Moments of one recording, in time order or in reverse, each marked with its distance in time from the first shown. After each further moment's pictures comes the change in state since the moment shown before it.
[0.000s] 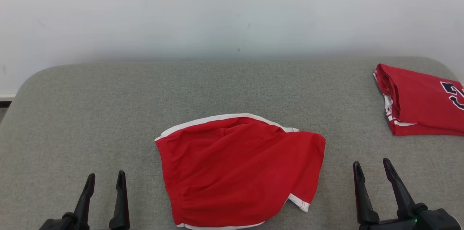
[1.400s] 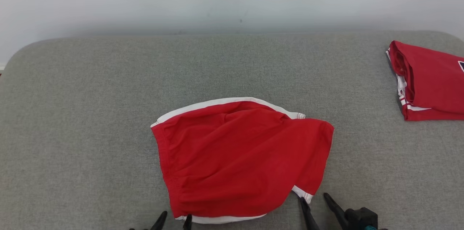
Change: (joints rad) left arm -0.056 0.016 -0.313 0.350 -0.046 0.000 0.000; right arm -0.195 0.023 0.205 0.567 0.061 0.000 0.000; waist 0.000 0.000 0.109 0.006
